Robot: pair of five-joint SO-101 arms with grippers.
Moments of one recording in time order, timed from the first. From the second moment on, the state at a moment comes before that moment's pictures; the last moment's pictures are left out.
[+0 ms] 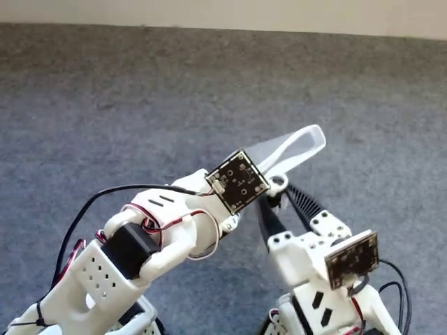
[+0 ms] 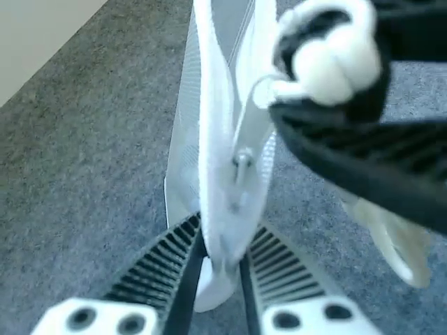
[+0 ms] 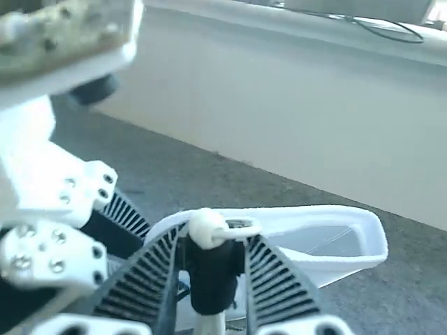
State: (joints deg) left arm 37.1 -53.1 40.0 63.6 -7.8; right arm -24.3 -104.6 53.8 60.0 6.6
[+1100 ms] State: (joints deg) left arm 35.8 -63.4 48.7 61.0 -8.3; right arm -17.0 -104.6 59.6 49.2 5.4
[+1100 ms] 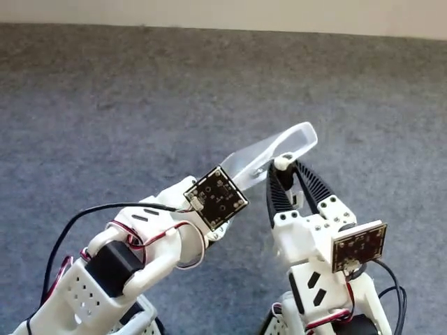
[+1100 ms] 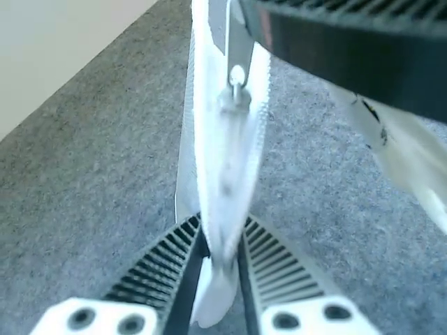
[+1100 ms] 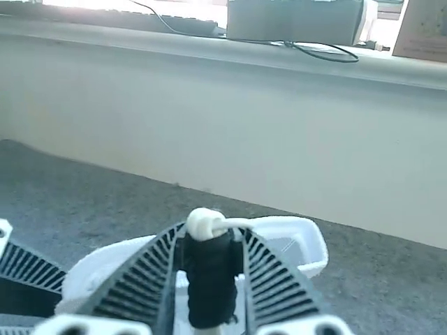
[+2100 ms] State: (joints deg) left arm 30.3 -68.4 48.7 65.6 -12.9; right arm -12.7 -97.1 63.3 40.7 5.1
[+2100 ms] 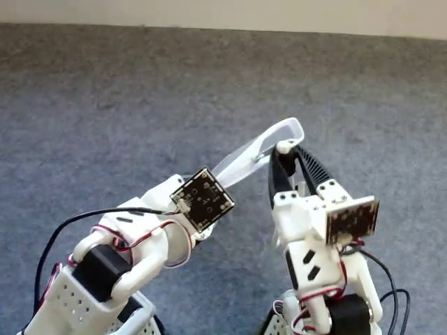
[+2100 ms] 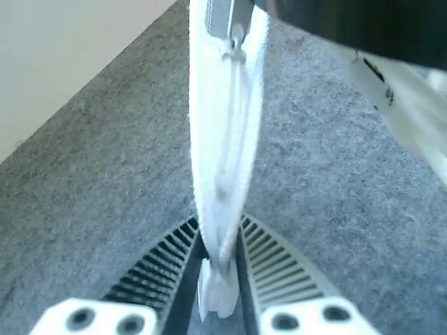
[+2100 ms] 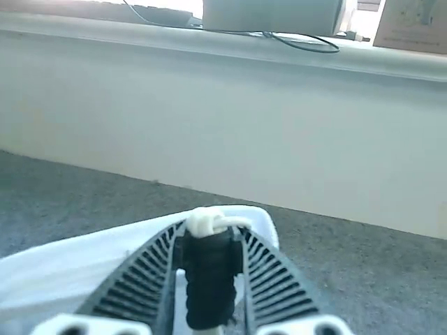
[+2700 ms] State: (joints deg) left arm 29.8 -73.3 49.2 71.5 -13.3; right arm -7.7 -94.2 63.3 39.4 2.8
